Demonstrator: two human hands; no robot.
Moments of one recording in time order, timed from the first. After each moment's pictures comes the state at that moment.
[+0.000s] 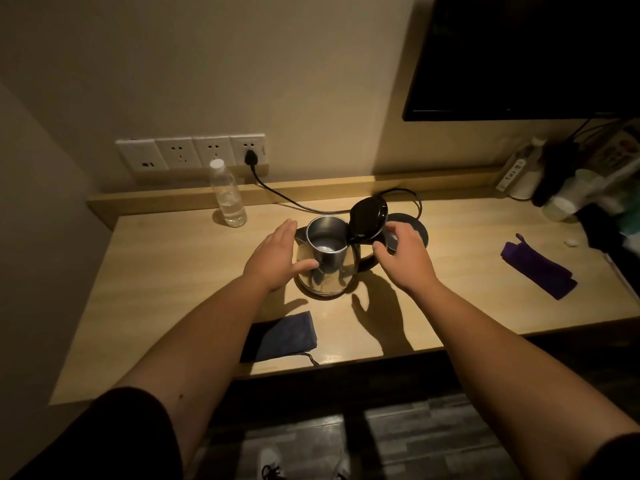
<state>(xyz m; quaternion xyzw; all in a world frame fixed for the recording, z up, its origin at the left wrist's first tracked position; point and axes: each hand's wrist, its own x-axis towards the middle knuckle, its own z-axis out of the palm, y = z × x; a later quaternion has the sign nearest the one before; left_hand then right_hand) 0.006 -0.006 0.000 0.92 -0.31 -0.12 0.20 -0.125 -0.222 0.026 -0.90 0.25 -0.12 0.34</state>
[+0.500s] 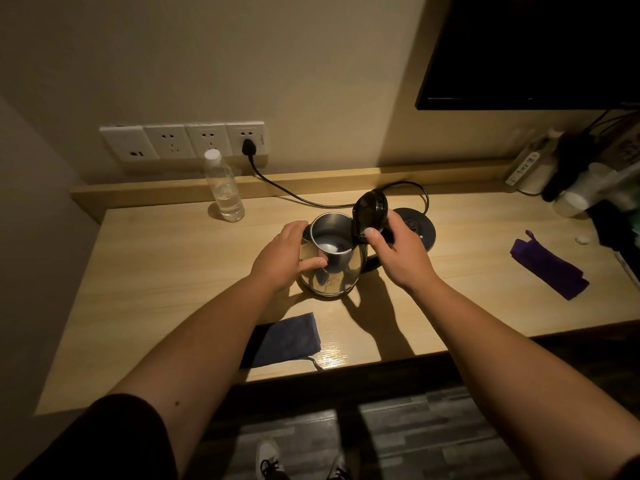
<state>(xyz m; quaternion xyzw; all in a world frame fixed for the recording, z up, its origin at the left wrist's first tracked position) 0.021 -0.019 -0.022 0.89 -0.33 -0.12 0.29 -0.104 -0.209 0.024 -0.88 0.19 -0.12 0.42</state>
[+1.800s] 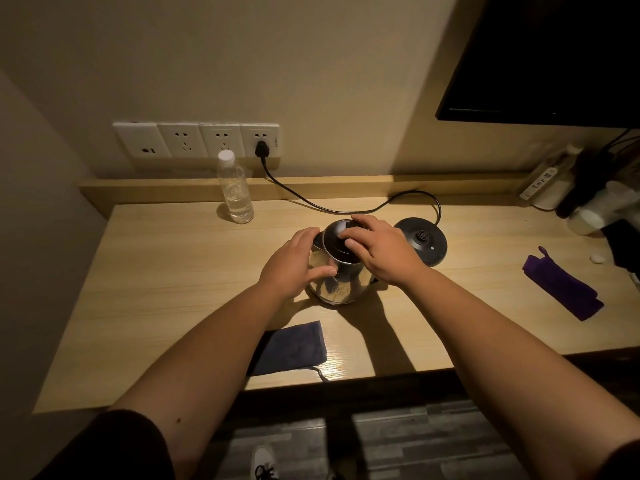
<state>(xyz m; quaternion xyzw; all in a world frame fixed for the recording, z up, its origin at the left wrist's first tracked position) 0.021 -0.017 -0.024 0.89 -0.32 -0.12 0.30 -0.054 -0.201 0.023 -0.98 0.04 0.02 0.19</state>
